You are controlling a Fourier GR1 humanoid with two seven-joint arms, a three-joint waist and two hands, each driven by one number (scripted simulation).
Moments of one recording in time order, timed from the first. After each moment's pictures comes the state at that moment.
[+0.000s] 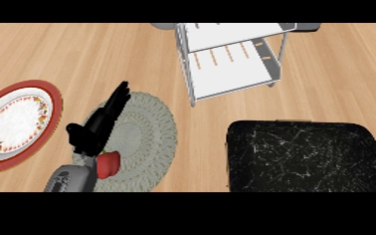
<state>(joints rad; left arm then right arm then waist) -0.13 0.11 -0.06 -1.34 0.01 -0.12 -0.10 -1.21 -0.60 -0.20 -0.63 0.46 0.49 -0.20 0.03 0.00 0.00</state>
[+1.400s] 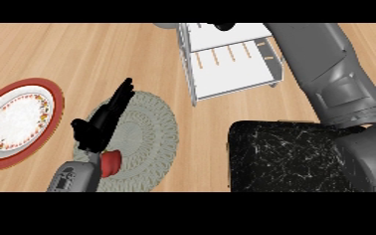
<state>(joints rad) -0.16 0.09 -0.05 -1.34 -0.01 -0.12 -0.08 -1.49 -0.19 -0.20 -0.31 0.49 0.31 -0.04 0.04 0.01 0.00</state>
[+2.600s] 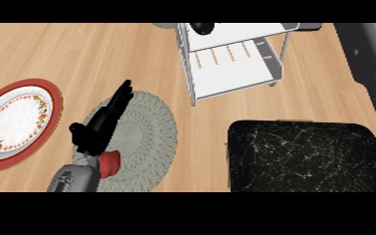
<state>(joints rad) -0.13 0.09 -0.06 -1.37 -0.02 -0.13 -0.08 -1.46 -0.37 -0.43 -0.30 0.31 0.04 0.17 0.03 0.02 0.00</state>
